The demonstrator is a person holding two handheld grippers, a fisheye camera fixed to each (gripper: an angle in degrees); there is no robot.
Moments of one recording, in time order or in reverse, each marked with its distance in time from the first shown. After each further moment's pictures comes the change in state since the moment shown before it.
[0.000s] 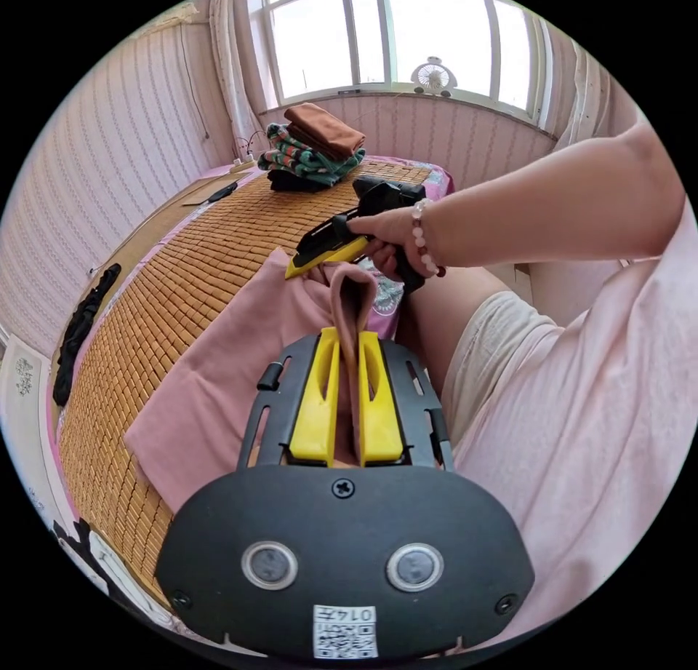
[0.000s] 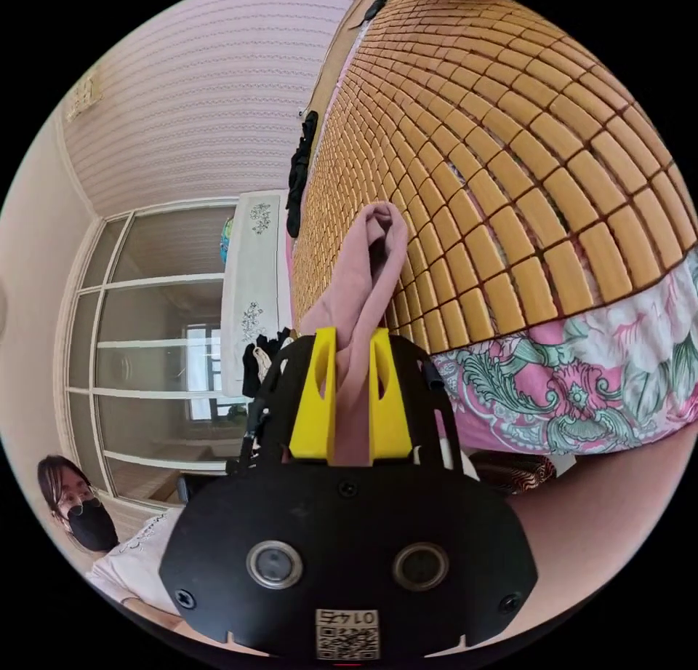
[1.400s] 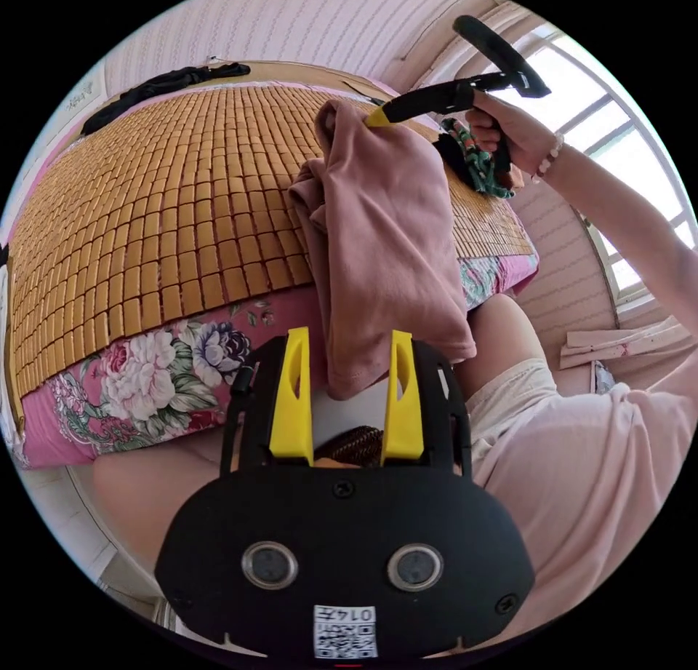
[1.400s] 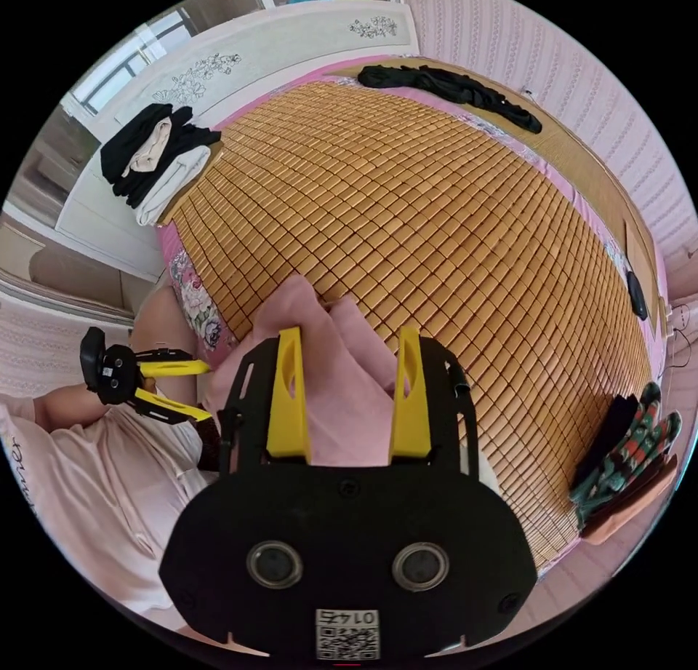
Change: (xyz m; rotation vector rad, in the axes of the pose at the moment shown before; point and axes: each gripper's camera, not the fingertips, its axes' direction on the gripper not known) left arm -0.161 0.055 -0.048 -0.139 0.149 -0.764; right arm -0.331 -0.017 0.288 -0.554 0.858 -0.923
